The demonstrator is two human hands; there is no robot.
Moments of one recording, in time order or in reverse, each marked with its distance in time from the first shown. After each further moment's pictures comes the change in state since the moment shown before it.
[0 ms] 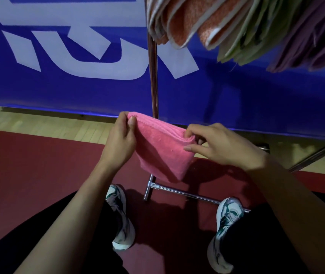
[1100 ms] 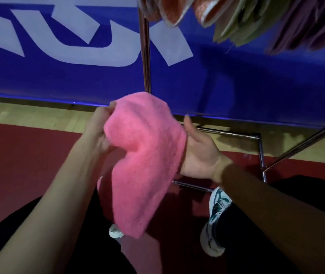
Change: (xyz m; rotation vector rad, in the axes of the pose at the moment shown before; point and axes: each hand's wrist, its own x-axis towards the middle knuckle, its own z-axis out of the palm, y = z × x) left_hand 0.015 0.004 -0.016 -0.961 -0.185 -0.758; right_hand -0.003 -0.045 0.059 1.965 -0.261 0.378
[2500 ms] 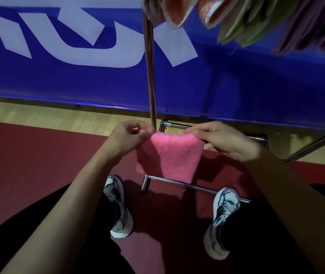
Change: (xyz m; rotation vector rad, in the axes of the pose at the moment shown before) left_hand 0.002 -0.032 0.010 0.727 -0.030 0.222; right_hand -0.012 -0.055 -0.045 -1.089 0.633 0.080
